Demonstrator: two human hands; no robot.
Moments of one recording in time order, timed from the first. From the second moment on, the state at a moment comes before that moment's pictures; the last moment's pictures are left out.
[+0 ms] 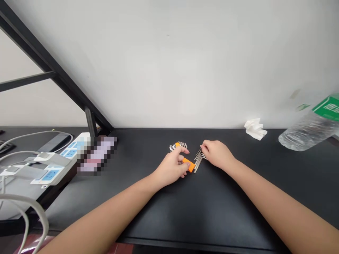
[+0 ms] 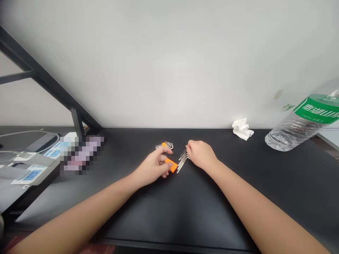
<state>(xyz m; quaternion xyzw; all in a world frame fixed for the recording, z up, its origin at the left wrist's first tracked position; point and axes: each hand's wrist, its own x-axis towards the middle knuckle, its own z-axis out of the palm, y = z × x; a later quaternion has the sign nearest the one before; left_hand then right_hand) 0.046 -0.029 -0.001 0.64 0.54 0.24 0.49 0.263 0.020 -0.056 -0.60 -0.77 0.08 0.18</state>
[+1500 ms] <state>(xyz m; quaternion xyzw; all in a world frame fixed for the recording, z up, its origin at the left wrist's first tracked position) 0.039 -0.031 0.004 0.65 0.53 0.21 0.50 0.280 0.020 -0.045 -0.57 -0.74 0.28 0.22</state>
